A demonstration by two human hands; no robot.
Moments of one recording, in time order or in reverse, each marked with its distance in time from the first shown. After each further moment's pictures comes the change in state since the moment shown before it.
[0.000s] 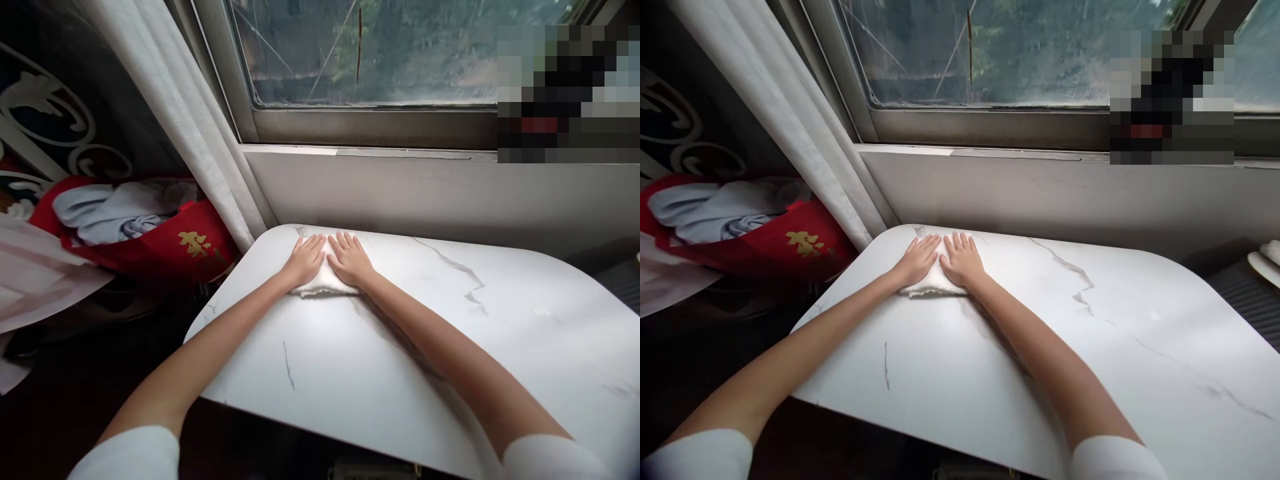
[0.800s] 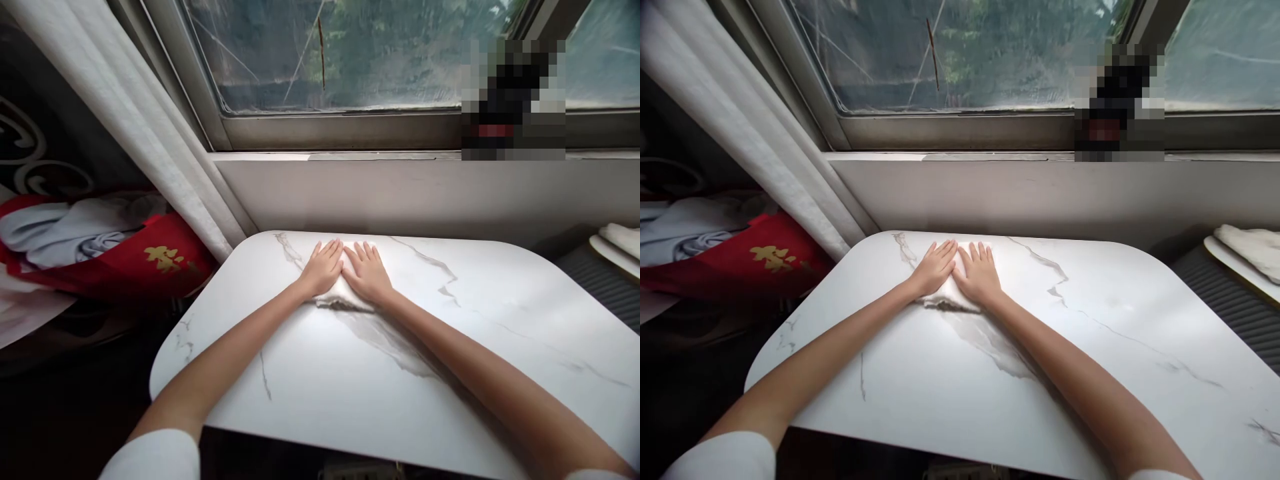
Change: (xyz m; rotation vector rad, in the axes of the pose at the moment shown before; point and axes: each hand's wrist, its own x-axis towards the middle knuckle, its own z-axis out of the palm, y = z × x) left_hand 0.027 0.078 0.014 -0.033 0.009 0.168; right_hand -0.063 0.053 -0.013 -0.053 0.114 0.135
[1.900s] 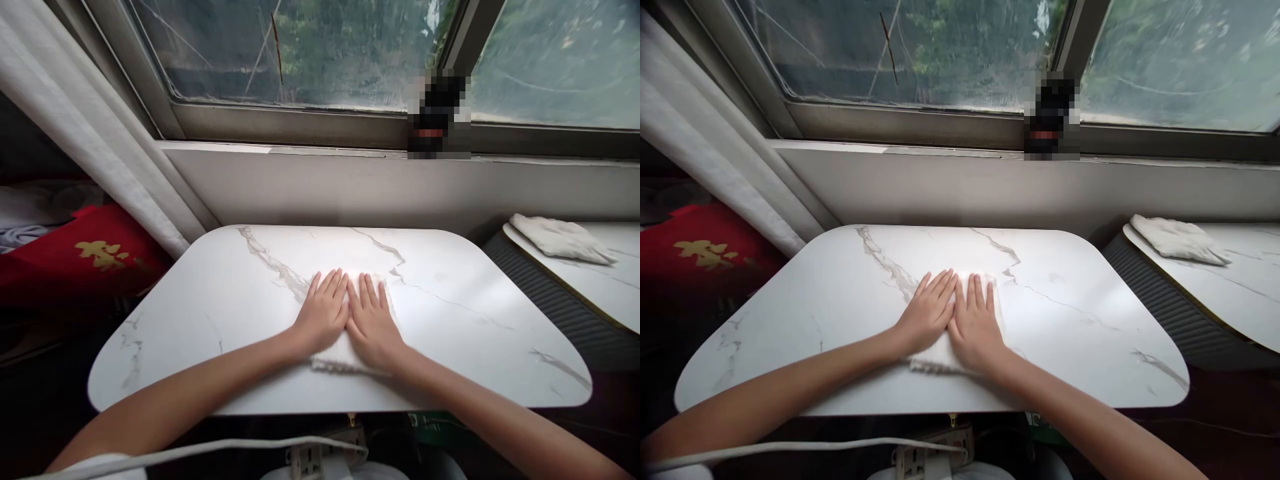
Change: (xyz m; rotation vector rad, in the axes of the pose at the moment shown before) left_hand -0.073 0.121 0.005 -0.052 0.035 0.142; right_hand -0.149 0.002 -0.034 -0.059 -0.029 0.047
